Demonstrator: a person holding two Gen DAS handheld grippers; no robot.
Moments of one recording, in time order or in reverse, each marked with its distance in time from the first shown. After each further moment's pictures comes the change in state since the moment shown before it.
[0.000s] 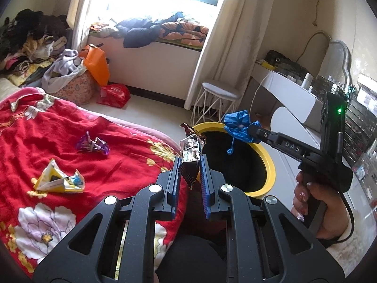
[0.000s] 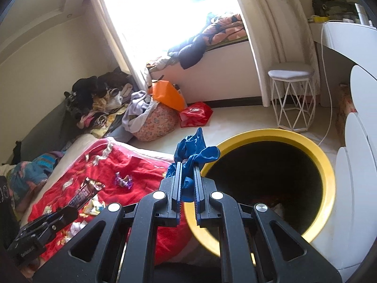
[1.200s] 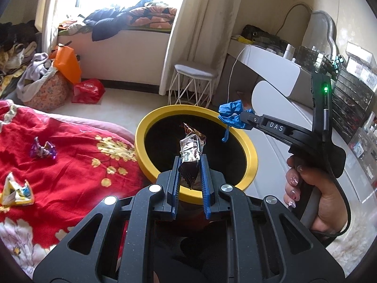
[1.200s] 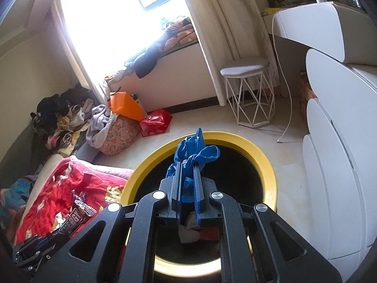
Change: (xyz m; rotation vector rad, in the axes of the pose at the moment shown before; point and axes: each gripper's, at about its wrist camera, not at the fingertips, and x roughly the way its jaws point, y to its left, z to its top) left arm 0.070 -0.069 -0.006 0.119 0.102 -0.091; right arm 0.000 -0.087 -0.003 0.136 -0.030 -0.201
